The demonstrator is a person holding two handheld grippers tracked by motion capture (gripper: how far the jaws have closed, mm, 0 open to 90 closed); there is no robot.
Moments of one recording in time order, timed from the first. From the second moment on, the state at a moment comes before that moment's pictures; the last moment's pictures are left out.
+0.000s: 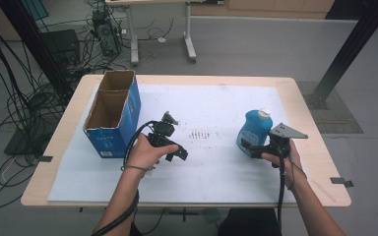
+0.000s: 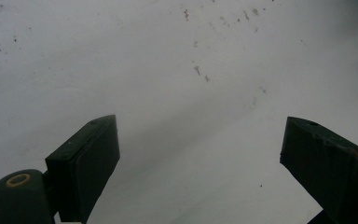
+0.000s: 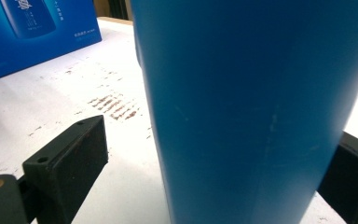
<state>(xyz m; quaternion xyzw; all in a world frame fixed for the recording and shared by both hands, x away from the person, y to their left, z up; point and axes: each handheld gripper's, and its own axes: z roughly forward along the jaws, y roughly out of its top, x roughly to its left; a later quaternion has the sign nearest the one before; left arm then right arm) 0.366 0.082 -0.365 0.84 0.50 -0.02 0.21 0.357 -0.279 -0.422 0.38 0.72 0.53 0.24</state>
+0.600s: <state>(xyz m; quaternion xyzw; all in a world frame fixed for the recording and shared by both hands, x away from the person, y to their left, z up) 0.366 0.084 -0.366 0.84 0.51 -0.02 0.21 0.358 -0.275 -0.424 0.38 0.72 0.53 0.24</state>
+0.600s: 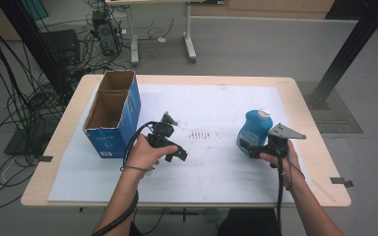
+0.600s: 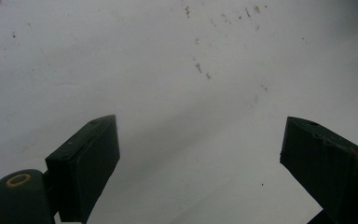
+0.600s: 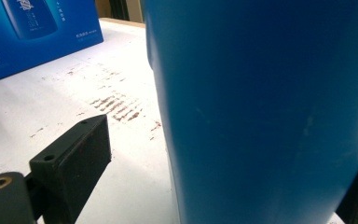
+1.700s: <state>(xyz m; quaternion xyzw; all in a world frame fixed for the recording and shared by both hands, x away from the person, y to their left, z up) 0.366 0.084 -0.366 0.83 0.51 -0.03 0.21 0.361 -0.277 -0.431 0.38 0.71 0.54 0.26</state>
